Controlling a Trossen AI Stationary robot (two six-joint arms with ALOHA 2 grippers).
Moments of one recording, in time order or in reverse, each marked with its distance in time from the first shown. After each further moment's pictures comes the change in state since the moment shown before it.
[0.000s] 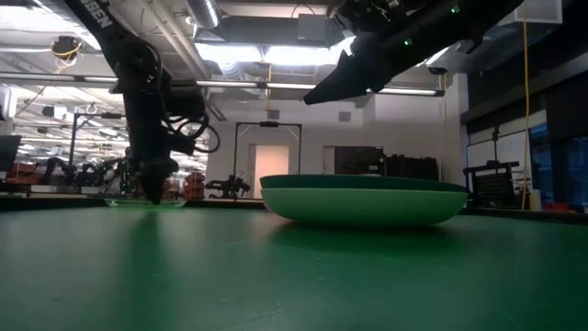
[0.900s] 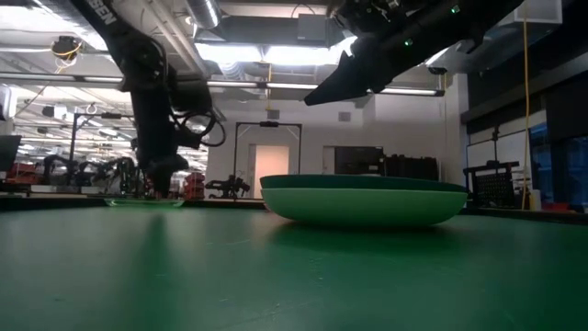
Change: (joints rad) left arm -0.034 0.011 0.039 0.013 -0.107 -0.051; right arm 0.000 0.000 0.000 -0.008 -0.002 0.000
